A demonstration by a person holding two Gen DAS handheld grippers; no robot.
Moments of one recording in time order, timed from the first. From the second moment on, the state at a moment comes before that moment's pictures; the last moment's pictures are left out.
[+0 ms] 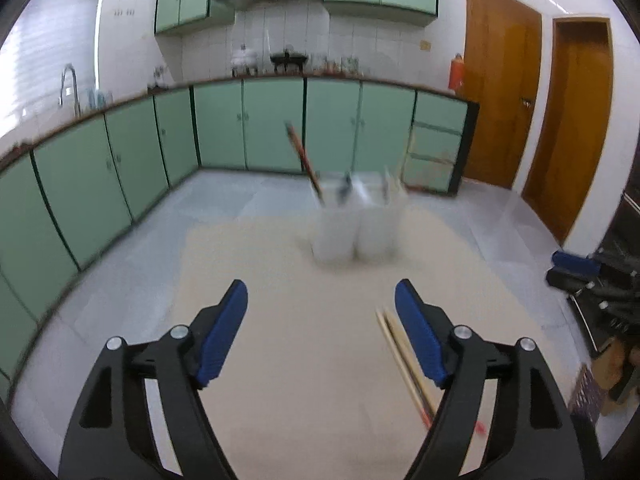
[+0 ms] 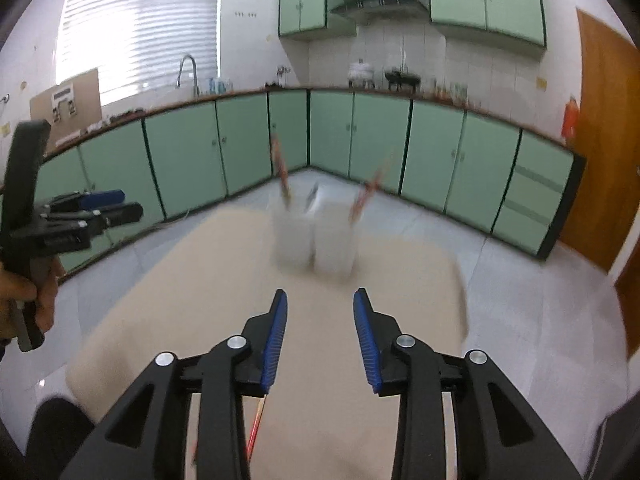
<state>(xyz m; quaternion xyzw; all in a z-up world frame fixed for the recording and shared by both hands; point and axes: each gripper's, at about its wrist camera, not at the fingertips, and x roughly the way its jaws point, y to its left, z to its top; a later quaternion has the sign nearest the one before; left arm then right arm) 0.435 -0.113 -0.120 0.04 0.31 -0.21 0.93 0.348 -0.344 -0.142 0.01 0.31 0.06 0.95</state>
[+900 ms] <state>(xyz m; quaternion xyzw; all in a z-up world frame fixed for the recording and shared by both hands) 0.323 -0.173 -0.283 0.09 0.39 -0.23 0.88 0.264 -0.349 -0.259 0.07 0.37 0.07 0.92</state>
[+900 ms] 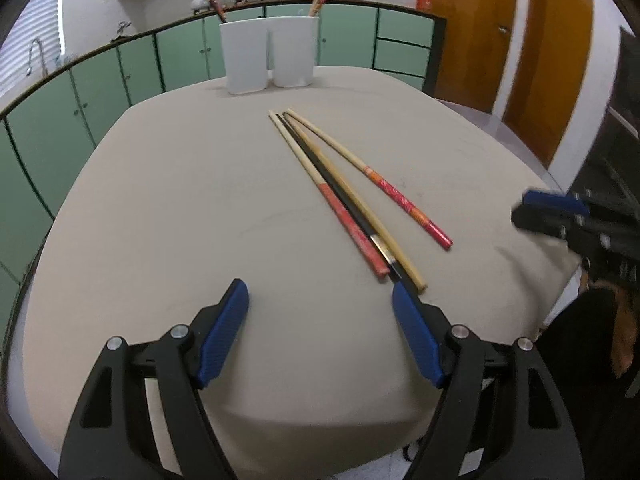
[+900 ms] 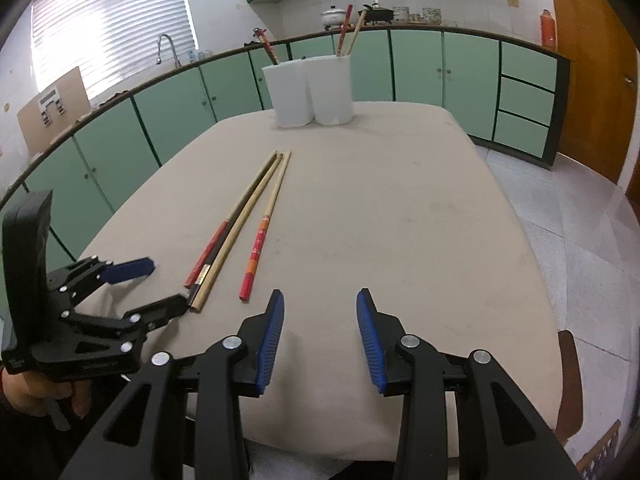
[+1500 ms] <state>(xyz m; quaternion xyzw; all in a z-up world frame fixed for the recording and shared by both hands) 0.330 -0.164 -0.279 0.07 0.39 -0.22 0.89 0.272 -0.337 -0.272 0.06 0.38 0.08 0.92</state>
